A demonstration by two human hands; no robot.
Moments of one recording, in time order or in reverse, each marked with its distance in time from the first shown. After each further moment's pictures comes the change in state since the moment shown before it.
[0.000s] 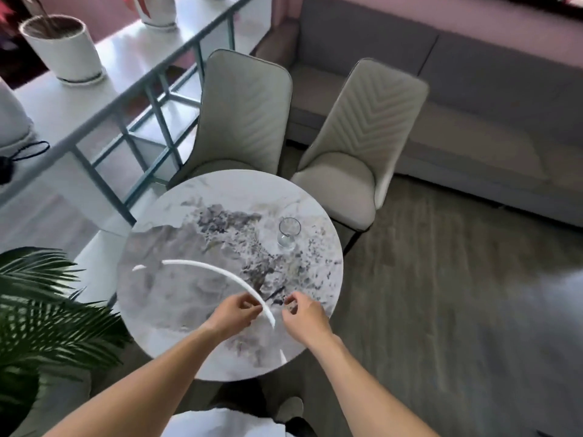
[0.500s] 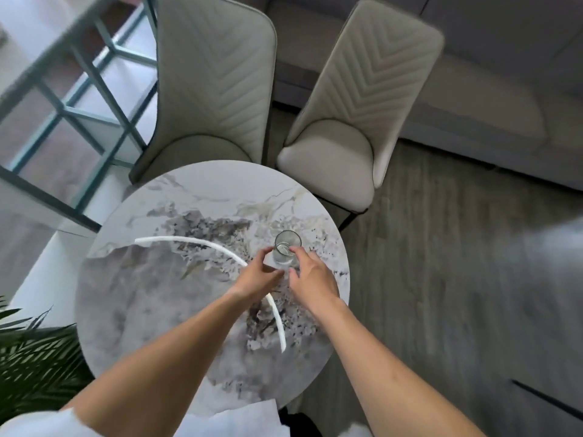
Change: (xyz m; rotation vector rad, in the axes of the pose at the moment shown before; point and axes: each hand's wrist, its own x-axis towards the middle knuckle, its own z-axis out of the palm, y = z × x) left_hand 0.146 0.070 -0.008 -0.141 -0.136 0.015; right_hand 0.128 -0.046 -0.053 -0.137 0.140 -0.041
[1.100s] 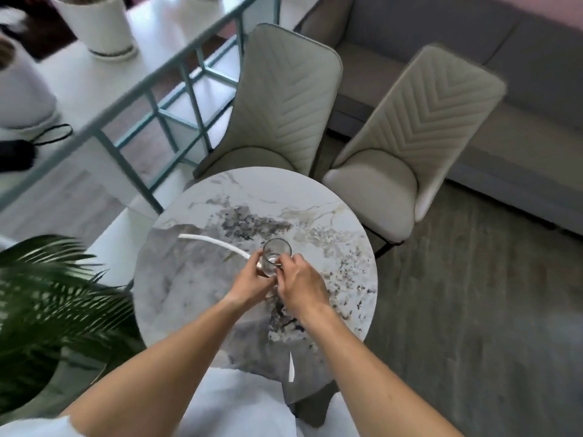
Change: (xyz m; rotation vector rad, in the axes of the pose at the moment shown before) left_hand -0.059 -0.036 -0.036 -0.128 0.339 0.033; right_hand -0.037 -0.063 0.022 -0.108 0.079 -0.434
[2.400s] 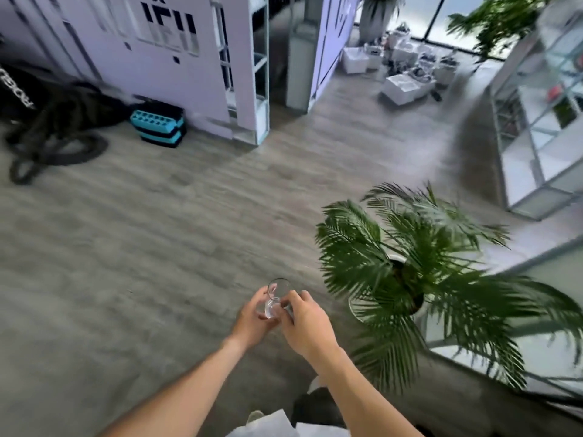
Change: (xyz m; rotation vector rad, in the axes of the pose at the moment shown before) left_hand -0.671 -0.503 -0.307 -0.775 1.258 -0.297; right_hand -0.511 -0.541 0.372 -0.174 -0.808 -1.272
